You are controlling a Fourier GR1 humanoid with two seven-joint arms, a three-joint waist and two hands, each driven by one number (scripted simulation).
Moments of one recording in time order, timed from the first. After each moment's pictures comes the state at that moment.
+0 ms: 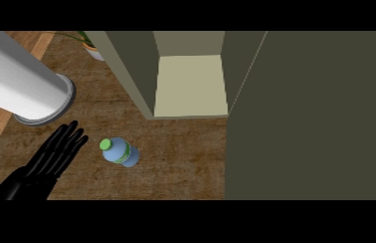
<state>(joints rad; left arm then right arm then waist) 0.30 0.25 0.00 -2.04 0.35 -0.35 0.12 0.52 -0.16 -0.15 -2.40 -0.39 0.35 0.13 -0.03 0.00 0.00</state>
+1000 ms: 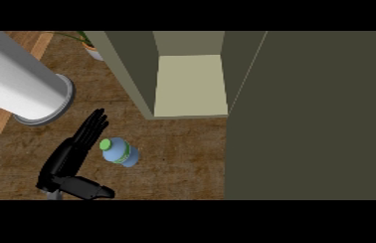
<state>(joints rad) 0.05 0.21 0.03 -1.43 0.12 -0.36 -0.16 0.62 -0.18 -0.22 -2.38 -0.47 0.44 0.04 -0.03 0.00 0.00</state>
